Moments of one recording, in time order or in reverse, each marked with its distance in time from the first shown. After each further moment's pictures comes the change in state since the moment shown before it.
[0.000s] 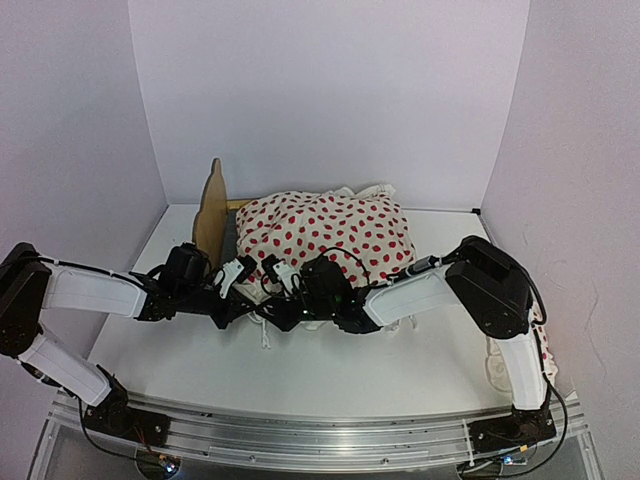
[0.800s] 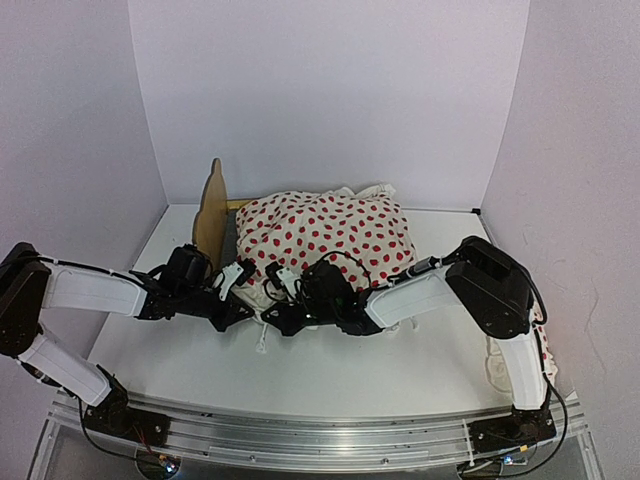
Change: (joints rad) left arm 0.002 0.000 0.005 -0.061 0.015 -0.055; right arm 0.000 -0.002 -0.025 -0.047 -0.004 0.035
